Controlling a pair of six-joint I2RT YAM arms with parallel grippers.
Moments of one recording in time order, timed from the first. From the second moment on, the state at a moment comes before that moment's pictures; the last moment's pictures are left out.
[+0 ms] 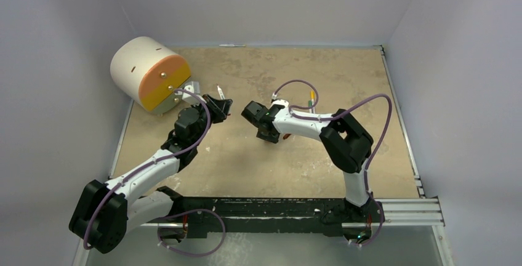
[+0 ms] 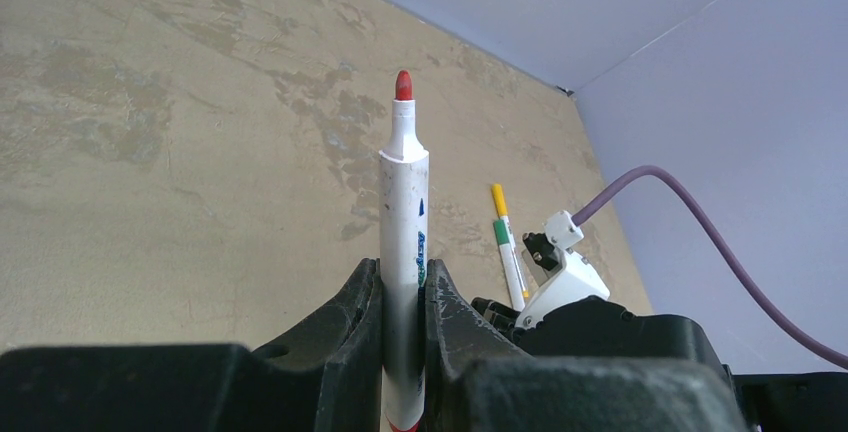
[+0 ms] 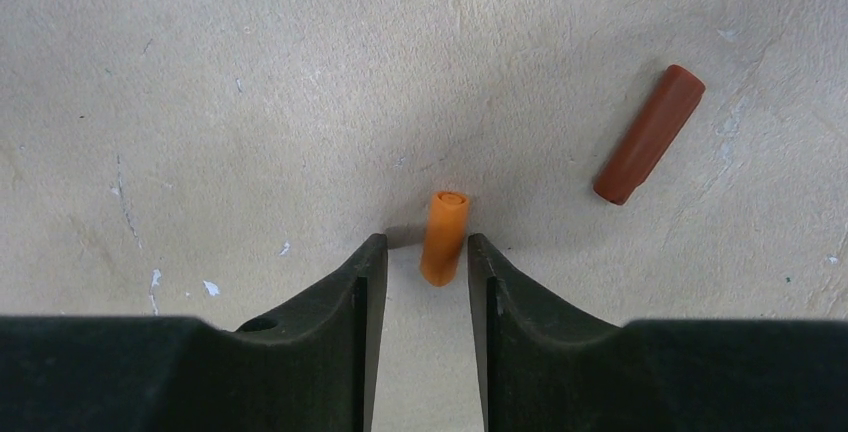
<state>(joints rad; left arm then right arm) -0.49 1.06 0.48 0.49 -0.15 -0.72 0.89 1.97 1.35 -0.71 0.47 1.20</state>
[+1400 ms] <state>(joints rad) -0.49 1.20 0.47 0.74 0.10 -0.76 0.80 1.53 1.23 -0.46 0.46 0.94</state>
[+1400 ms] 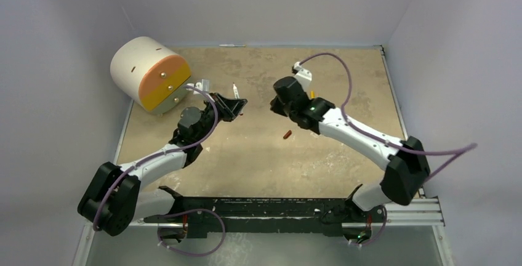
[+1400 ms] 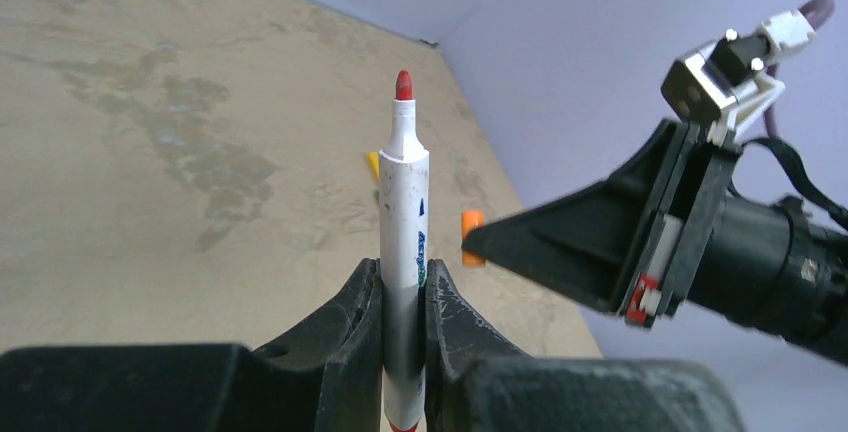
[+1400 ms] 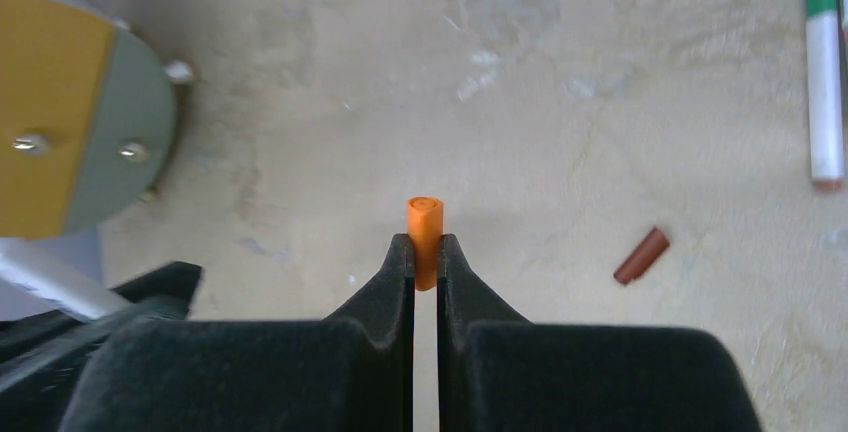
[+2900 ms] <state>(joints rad) -0.70 1.38 0.64 0.92 0.52 -0.73 0.68 1.05 0.92 0.12 -0.03 0.50</state>
